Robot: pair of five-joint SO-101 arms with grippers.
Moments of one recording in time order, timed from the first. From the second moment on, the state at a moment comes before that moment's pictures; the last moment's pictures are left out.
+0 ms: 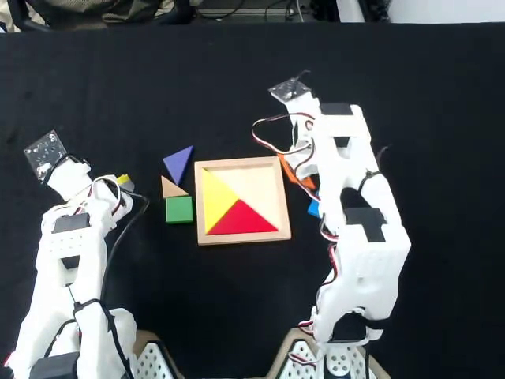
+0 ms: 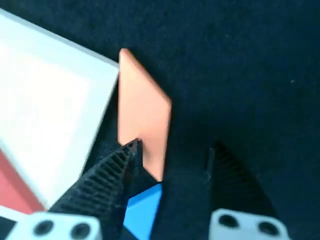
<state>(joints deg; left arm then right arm) -17.1 -32.5 65.1 29.6 22.6 -3.2 26.7 -2.3 69.4 26.8</state>
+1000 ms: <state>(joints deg) -17.1 -32.5 65.1 29.6 22.6 -6.2 31.8 -6.2 67.2 21.0</state>
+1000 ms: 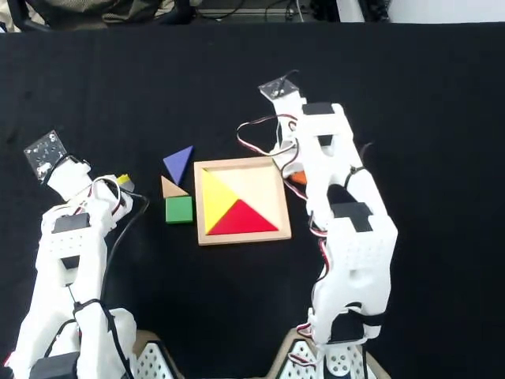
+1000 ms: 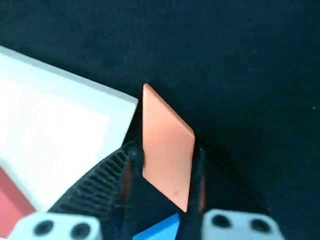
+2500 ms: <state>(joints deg) -17.1 -32.5 65.1 29.6 22.6 -19.1 4.3 29.1 56.0 -9.0</state>
